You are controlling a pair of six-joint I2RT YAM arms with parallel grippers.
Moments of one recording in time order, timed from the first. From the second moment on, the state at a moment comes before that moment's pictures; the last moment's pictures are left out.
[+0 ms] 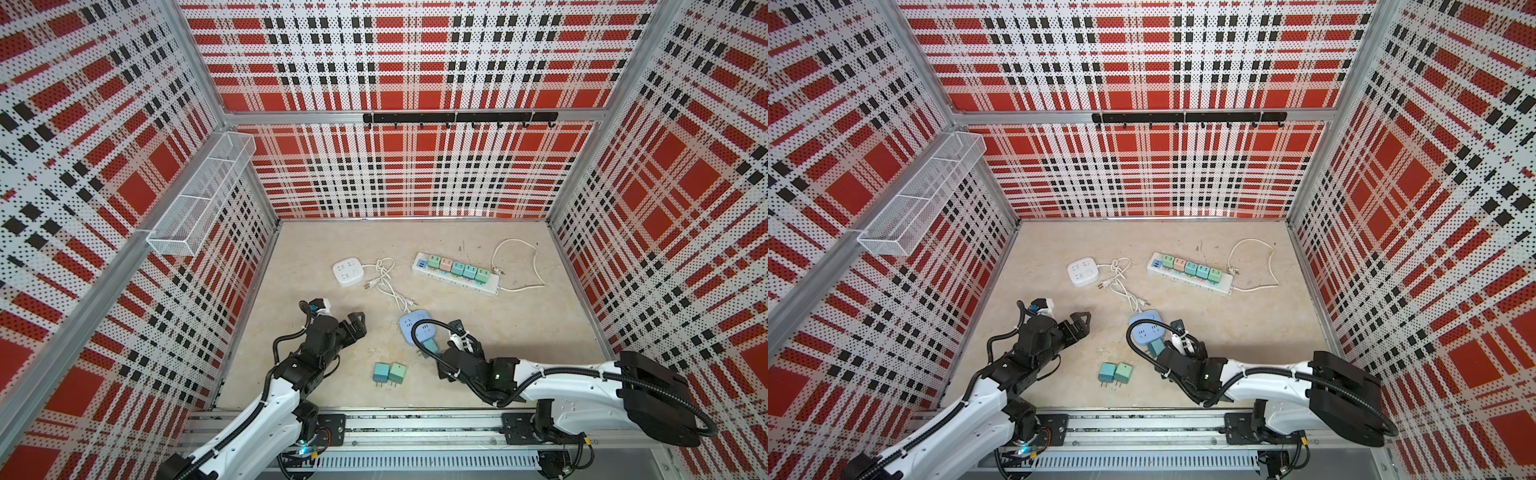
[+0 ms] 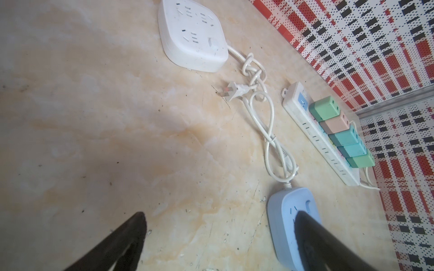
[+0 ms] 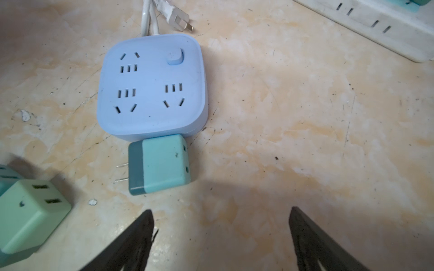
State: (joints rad) left arm -0.44 0.74 0.28 -0.11 -0.13 -0.80; right arm 1.21 1.26 0.49 -0.21 0.58 0.72
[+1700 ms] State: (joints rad) left arm -0.43 0.67 0.24 -0.06 0.00 -0.78; right arm 1.20 1.18 0.42 -0.20 0.57 0.74
